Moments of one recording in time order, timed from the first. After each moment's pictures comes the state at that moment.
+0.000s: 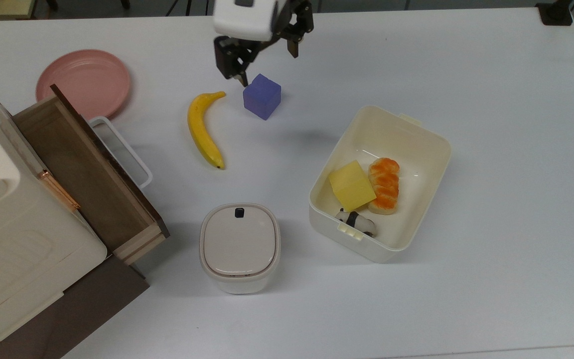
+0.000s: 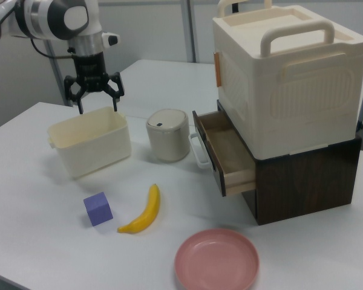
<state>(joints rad) 0.13 0.24 -0.04 -1.39 0.05 1.58 -0.55</state>
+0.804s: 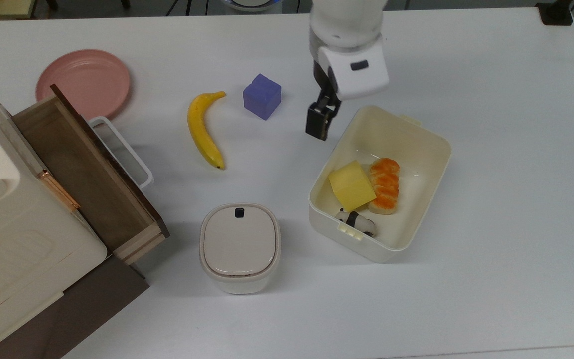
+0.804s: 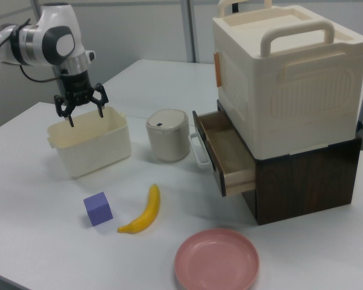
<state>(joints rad) 0.29 0.38 -0.04 -1.39 0.04 1.79 -0.80</state>
